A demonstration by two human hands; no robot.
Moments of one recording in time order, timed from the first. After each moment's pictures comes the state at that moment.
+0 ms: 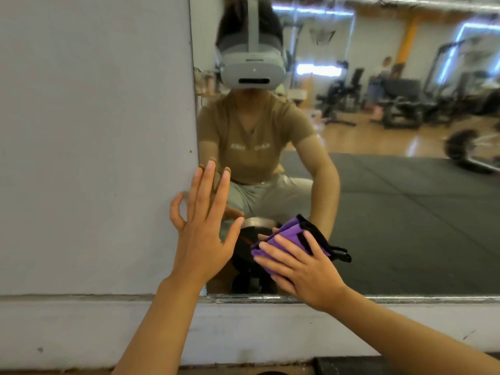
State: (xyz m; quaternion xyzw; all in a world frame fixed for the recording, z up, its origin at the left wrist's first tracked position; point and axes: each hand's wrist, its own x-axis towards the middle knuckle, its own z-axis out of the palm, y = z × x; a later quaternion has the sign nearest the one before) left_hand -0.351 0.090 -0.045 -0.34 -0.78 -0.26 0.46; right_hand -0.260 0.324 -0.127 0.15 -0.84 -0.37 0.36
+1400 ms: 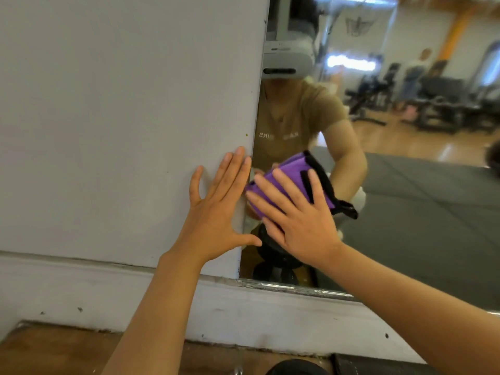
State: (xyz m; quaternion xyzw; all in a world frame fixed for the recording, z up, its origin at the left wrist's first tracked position) left_hand -0.369 0.029 -0.032 -0.39 -0.86 -0.15 0.31; right_hand -0.313 0.234 -0.043 0.16 -0.81 -0.28 0.48
